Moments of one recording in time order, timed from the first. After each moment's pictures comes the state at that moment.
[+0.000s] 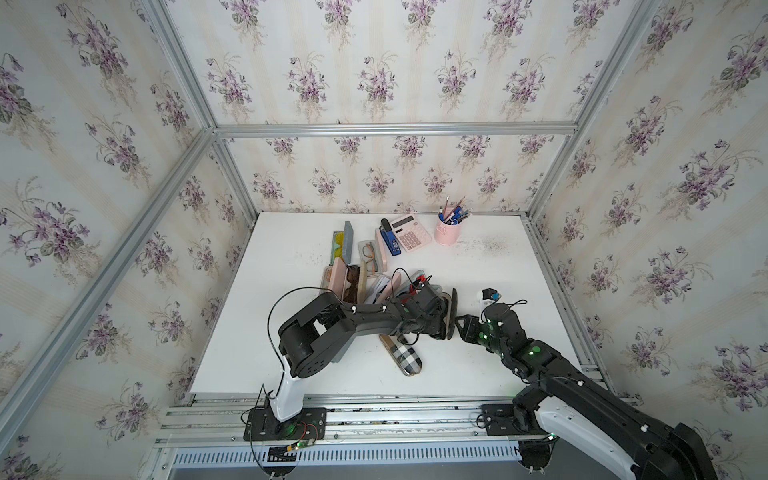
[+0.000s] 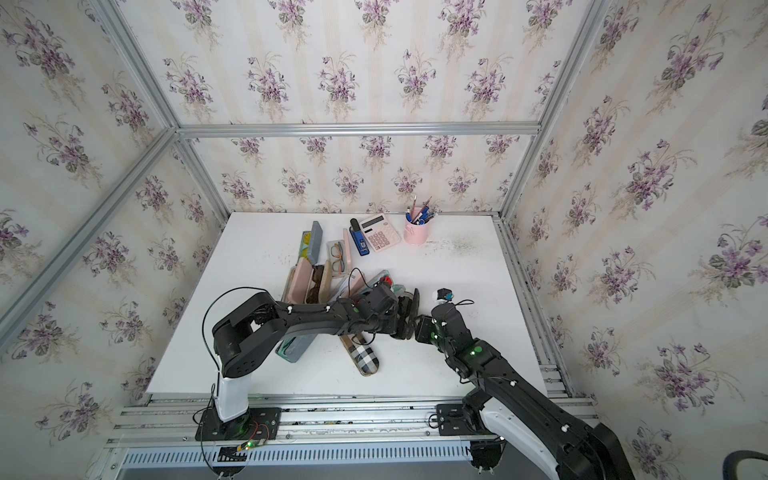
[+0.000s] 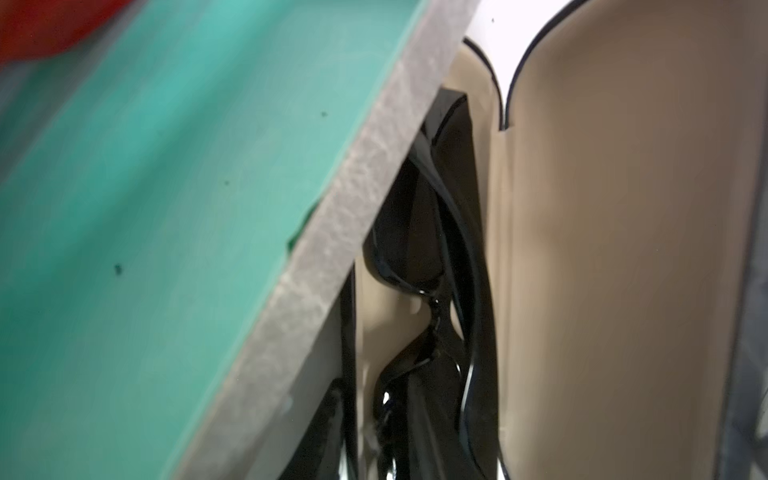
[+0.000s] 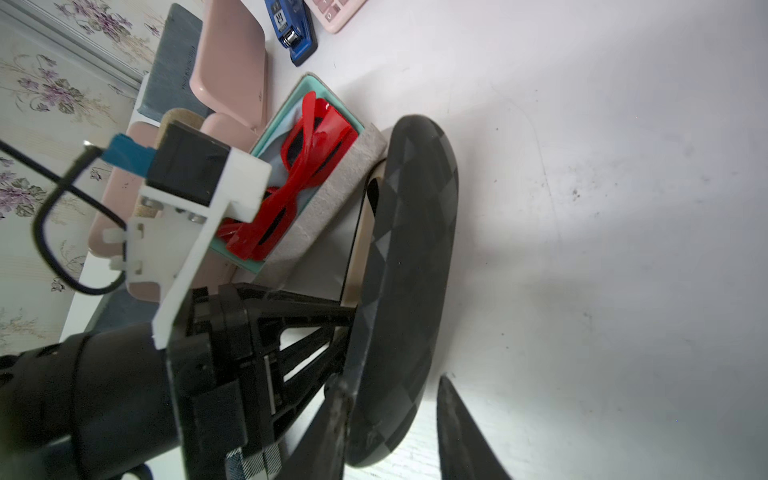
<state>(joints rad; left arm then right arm) -0.95 1.99 1.20 -0.18 0.01 -0.79 0.56 0.80 0.36 -0.25 0.02 0.68</state>
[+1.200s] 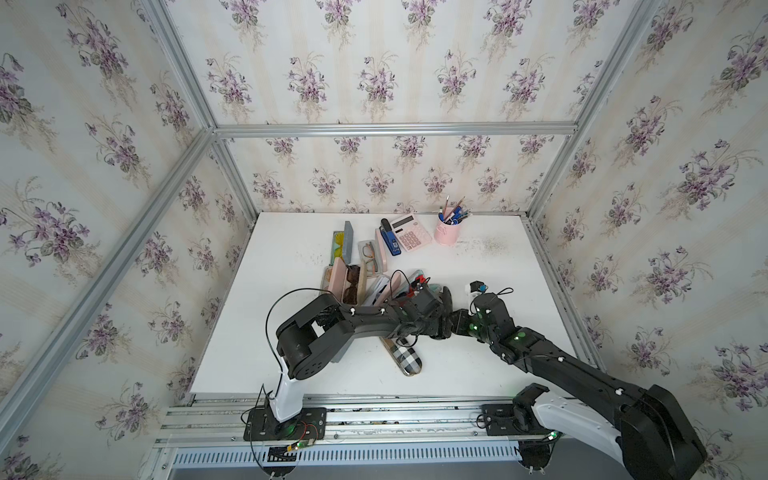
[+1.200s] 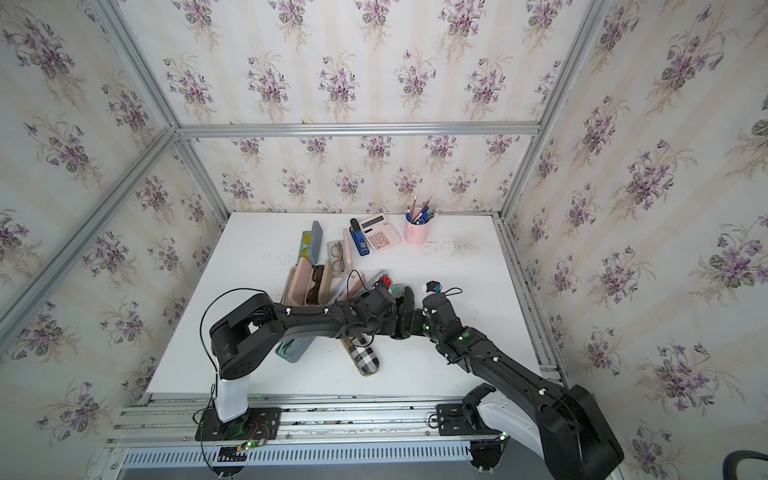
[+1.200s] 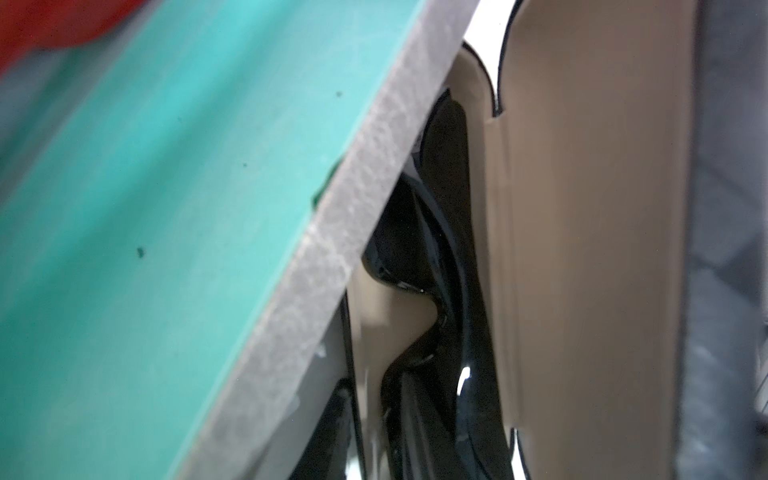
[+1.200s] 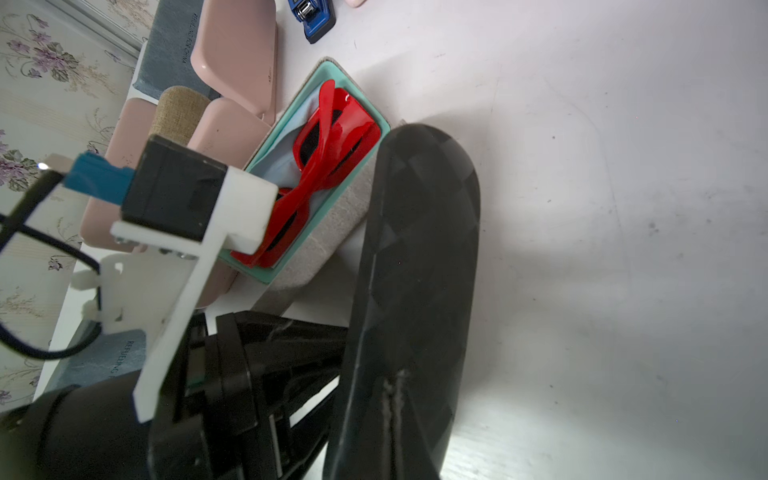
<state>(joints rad) -0.96 1.98 1.17 -0.15 -0.01 -0.81 0.56 1.04 0.42 -0.10 -0.05 0.64</state>
